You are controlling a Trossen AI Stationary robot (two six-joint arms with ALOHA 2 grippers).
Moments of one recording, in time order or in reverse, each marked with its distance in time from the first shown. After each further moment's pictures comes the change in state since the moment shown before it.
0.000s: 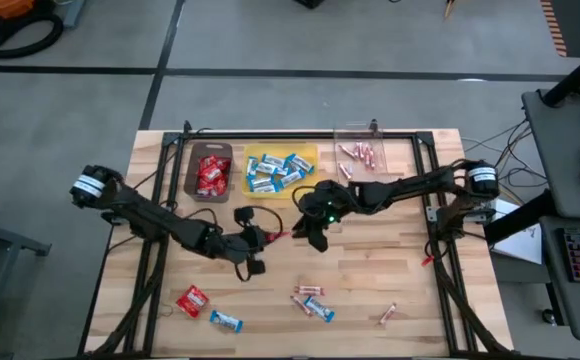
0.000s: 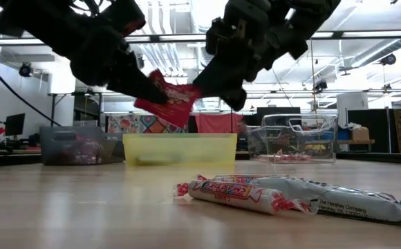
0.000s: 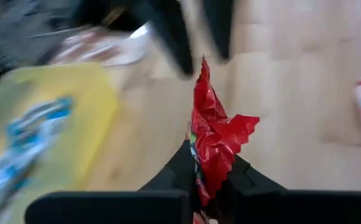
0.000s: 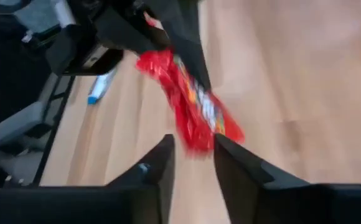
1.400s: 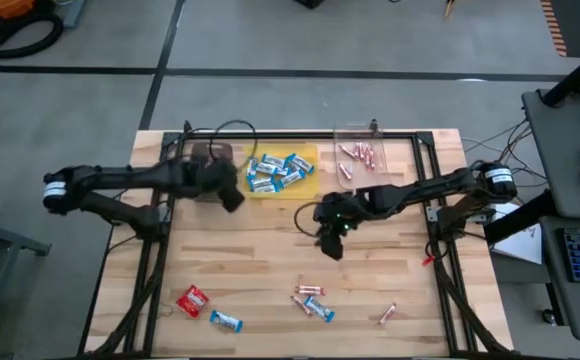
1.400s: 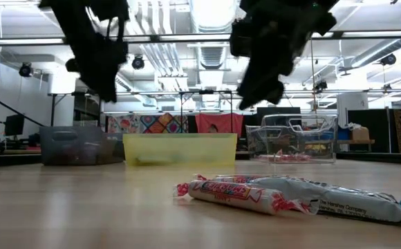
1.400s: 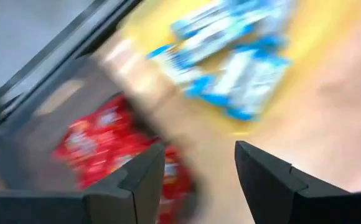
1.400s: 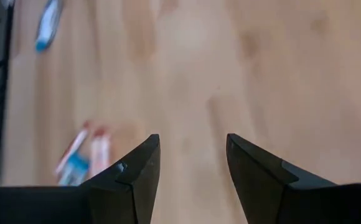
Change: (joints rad) left arm 0.557 -0.320 0.216 -1.011 0.148 -0.310; right arm 0.074 -0.130 -0.001 -0.402 0.169 0.057
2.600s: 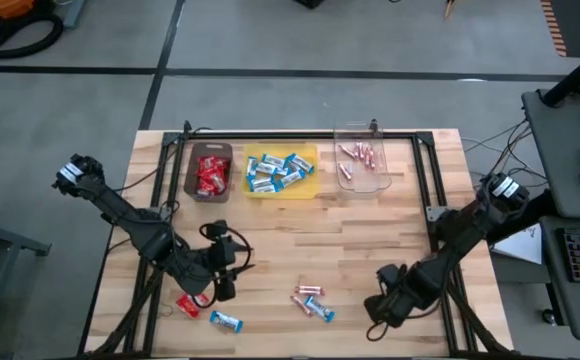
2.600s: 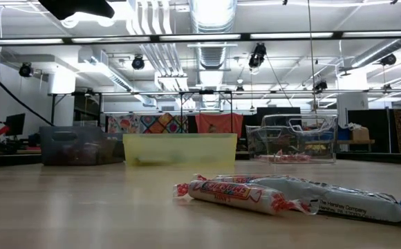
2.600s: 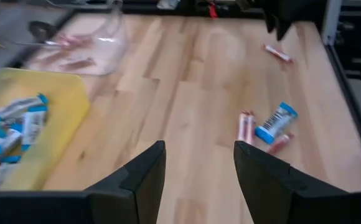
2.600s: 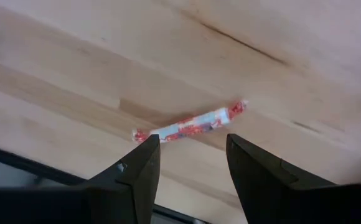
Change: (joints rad) left arm -0.867 0.085 0.029 0.443 -0.263 -0.072; right arm 0.753 0.007 -0.003 -0.487 0.052 1.603
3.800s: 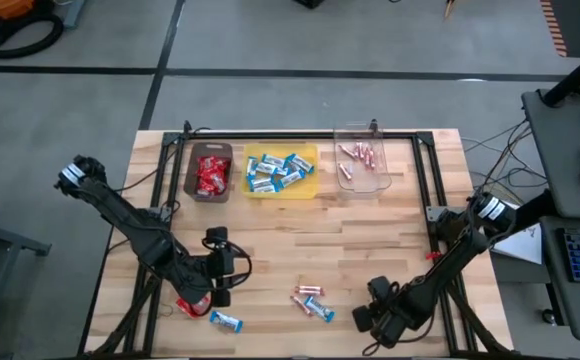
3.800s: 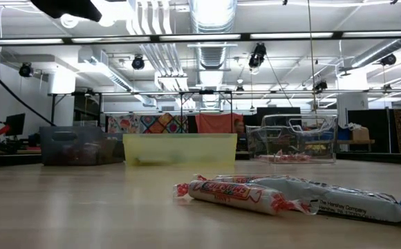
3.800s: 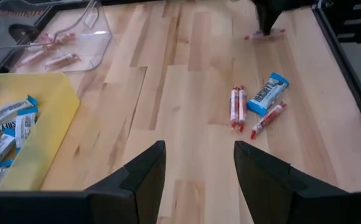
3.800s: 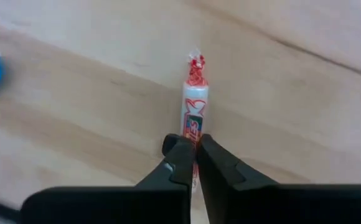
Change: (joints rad) left arm -0.046 0.025 0.000 -0.042 0.026 0.052; right arm 0.066 0.204 0.073 0.108 0.211 0.105
